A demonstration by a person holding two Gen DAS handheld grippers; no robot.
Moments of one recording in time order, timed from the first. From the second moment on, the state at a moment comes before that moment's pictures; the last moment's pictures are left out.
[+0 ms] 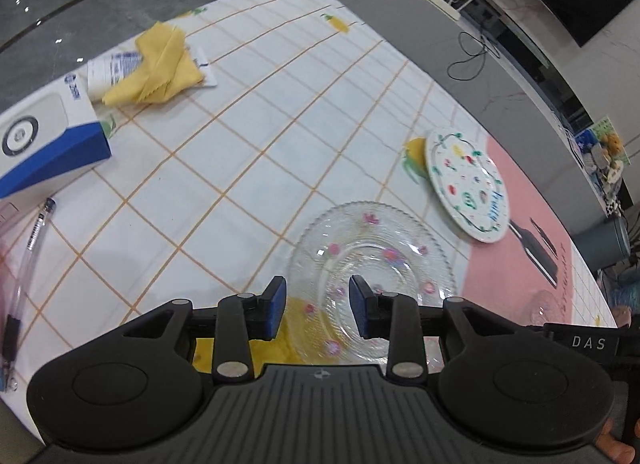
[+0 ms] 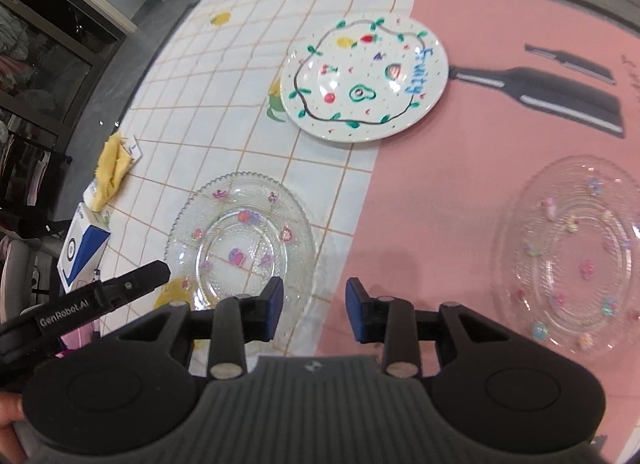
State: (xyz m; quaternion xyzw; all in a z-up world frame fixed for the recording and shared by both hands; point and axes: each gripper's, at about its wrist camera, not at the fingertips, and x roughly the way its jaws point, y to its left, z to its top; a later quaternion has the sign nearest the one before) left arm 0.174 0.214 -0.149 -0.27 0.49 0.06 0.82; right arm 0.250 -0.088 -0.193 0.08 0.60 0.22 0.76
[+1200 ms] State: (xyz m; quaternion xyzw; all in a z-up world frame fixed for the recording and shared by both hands) left arm 0.174 0.220 -0.160 -0.29 0.49 0.07 0.82; right arm 0.258 -0.075 -0.209 0.11 0.61 0.23 0.75
